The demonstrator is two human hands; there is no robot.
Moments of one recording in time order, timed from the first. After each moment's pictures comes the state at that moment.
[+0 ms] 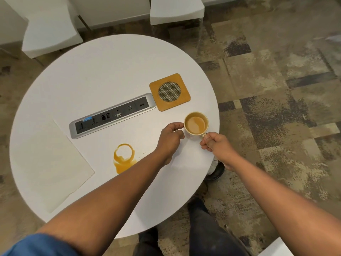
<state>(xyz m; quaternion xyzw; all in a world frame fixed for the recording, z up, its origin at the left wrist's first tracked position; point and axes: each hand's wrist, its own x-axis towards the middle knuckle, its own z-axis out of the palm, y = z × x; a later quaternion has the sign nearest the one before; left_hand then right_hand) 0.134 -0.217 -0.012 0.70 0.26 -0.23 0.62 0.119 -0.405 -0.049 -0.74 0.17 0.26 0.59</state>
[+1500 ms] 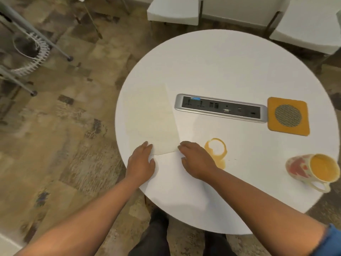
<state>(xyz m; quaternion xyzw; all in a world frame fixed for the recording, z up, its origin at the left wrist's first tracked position) -0.104 0.137 -0.072 0.90 0.32 -0.14 0.26 0.045 -0.044 -0.055 -0.85 -0.44 0.25 0.16</state>
